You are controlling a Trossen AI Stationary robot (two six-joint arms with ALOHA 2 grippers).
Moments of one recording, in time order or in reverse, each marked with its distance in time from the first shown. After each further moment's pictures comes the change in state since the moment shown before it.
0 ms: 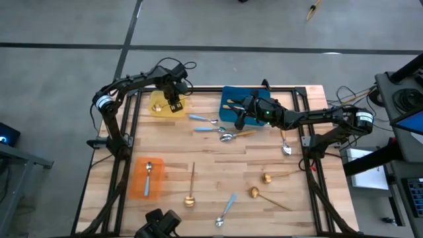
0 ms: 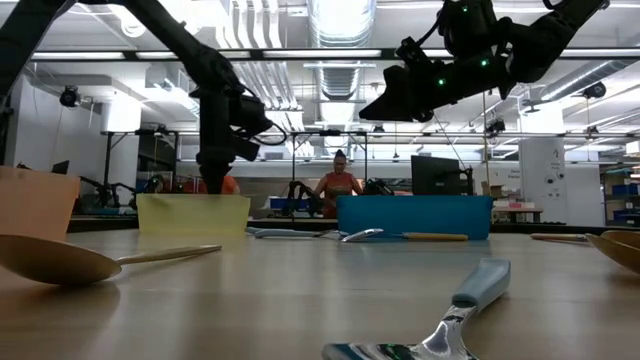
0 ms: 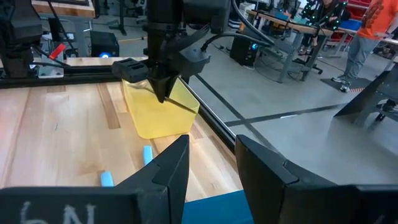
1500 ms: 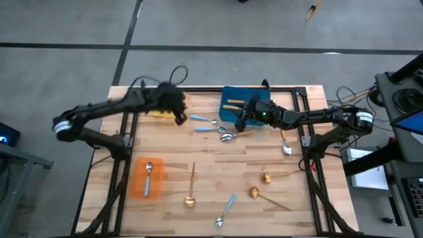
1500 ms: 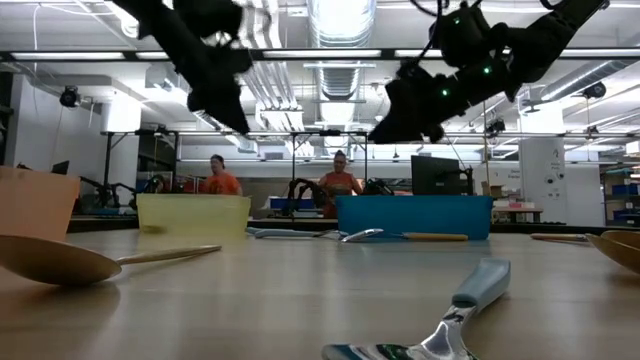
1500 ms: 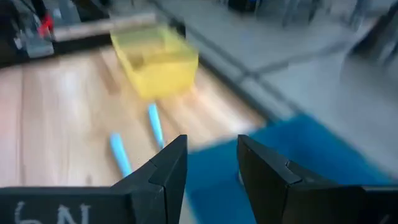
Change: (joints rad) left arm -0.362 -0.581 -0.378 0.454 -0.060 -0.434; right arm 0.001 0.001 0.000 -0.186 0.022 0.196
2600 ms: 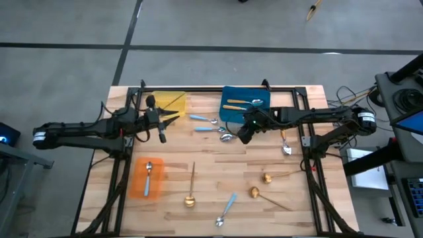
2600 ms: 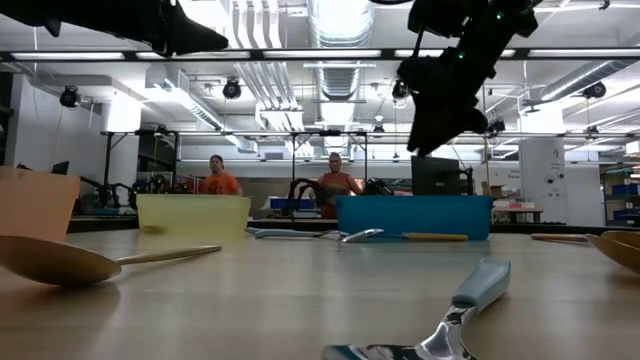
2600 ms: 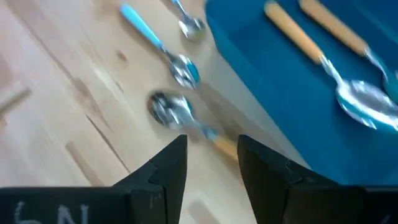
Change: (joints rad) left arm -0.318 -0.560 -0.461 0.629 -0.134 0.315; right arm 0.162 -0.029 0.319 -0.977 -0.011 0.490
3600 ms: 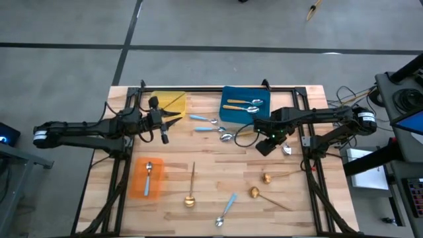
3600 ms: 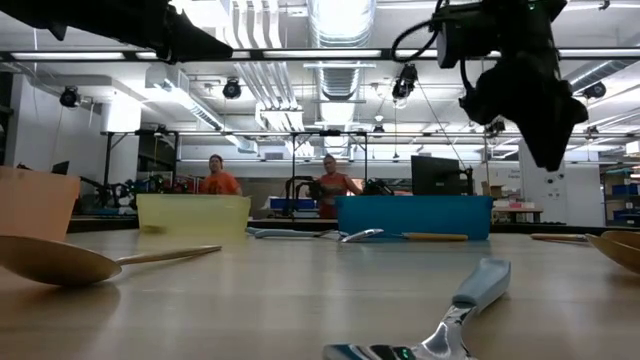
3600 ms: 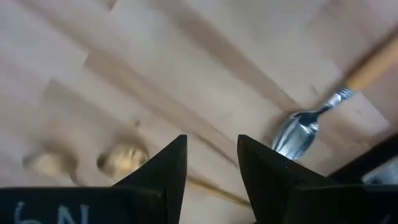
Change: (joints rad) left arm 0.001 0.043 -0.001 0.001 0.000 -0.028; right arm 0.029 0.000 0.022 -0.620 -0.346 0.192
